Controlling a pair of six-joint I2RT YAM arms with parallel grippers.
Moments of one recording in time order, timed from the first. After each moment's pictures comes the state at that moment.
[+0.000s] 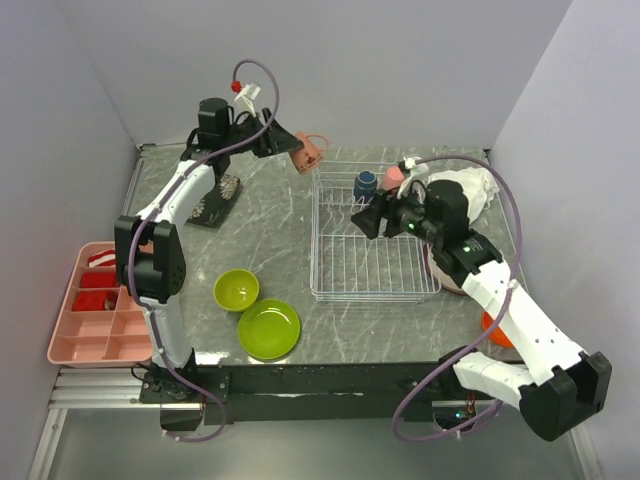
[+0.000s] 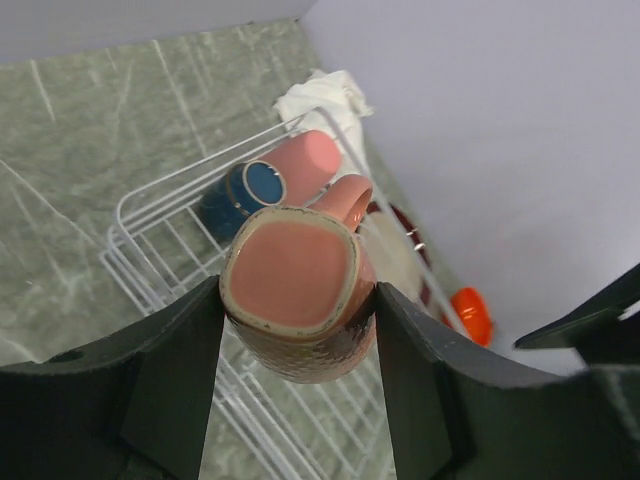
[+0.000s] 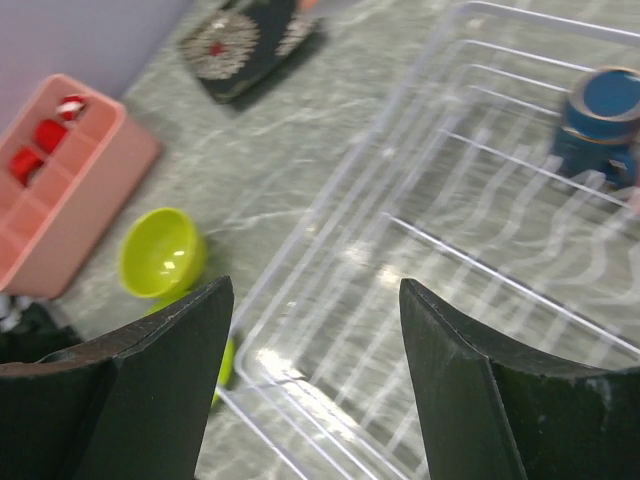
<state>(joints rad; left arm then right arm) -0.20 1.93 1.69 0.04 0.83 -0.63 0.43 1.07 0.99 -0.21 -0.33 0.28</state>
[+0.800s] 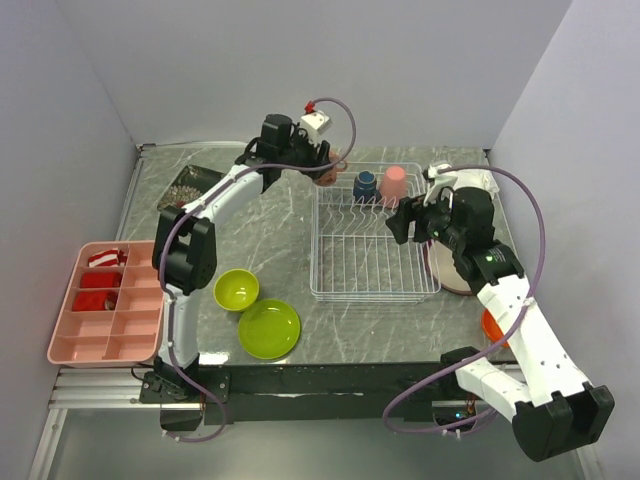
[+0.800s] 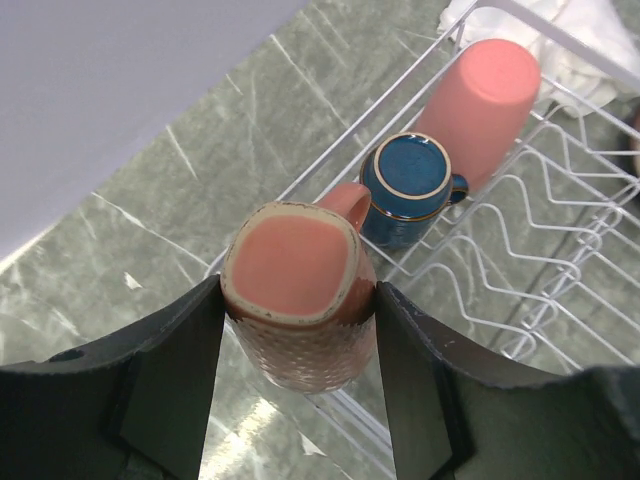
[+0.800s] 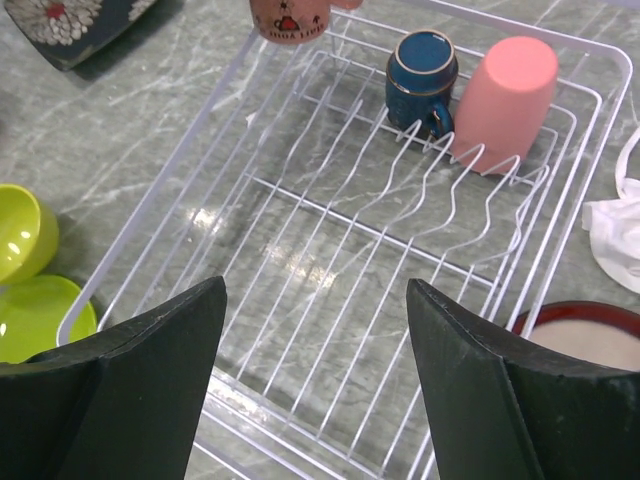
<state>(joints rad) -0.44 2.10 1.84 -0.11 0.42 0.12 0.25 0.96 0.95 -0.37 -0.25 0.06</state>
